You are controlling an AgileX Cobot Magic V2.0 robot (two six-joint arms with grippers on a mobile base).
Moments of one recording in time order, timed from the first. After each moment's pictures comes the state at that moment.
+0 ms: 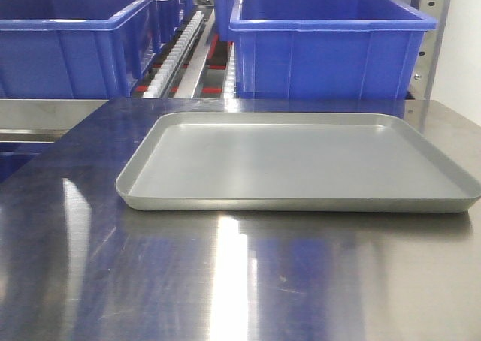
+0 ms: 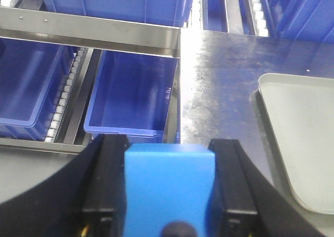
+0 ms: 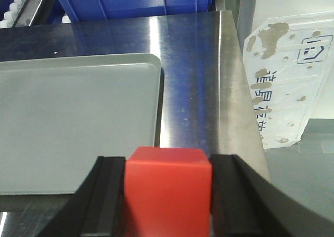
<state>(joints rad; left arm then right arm) -0.13 0.62 -0.61 0.04 0.48 -0.17 0.00 0.54 -0.47 0.18 0.43 0.00</state>
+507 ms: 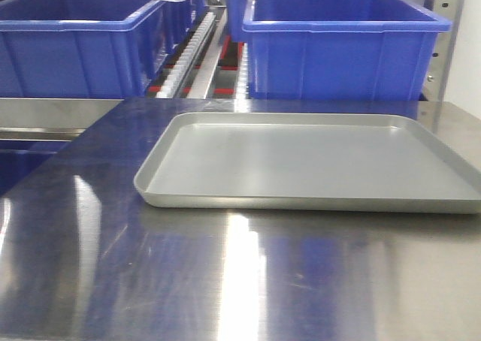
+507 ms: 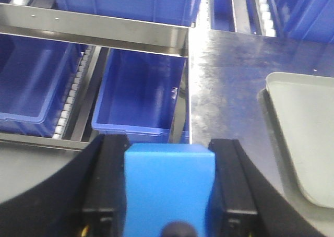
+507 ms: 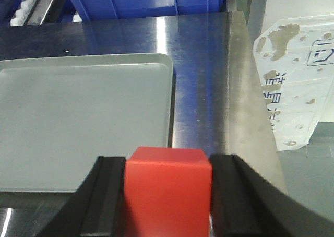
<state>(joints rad) -0.13 0.62 -0.61 0.04 0.48 -0.17 0.00 0.54 -0.47 0.18 0.43 0.00</state>
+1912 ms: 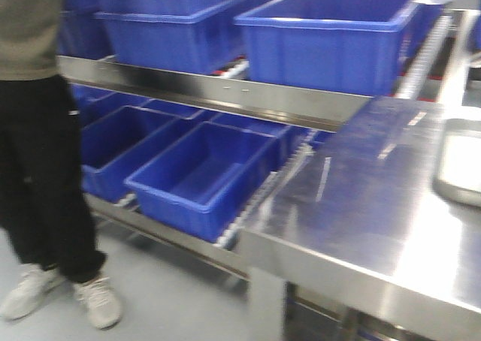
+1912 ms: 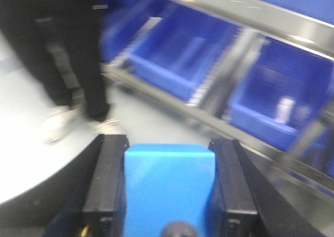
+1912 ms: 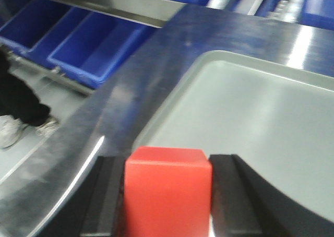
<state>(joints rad) -0.13 0.62 -0.61 0.04 0.48 -0.17 0.00 0.54 -0.47 0.18 0.43 0.00</state>
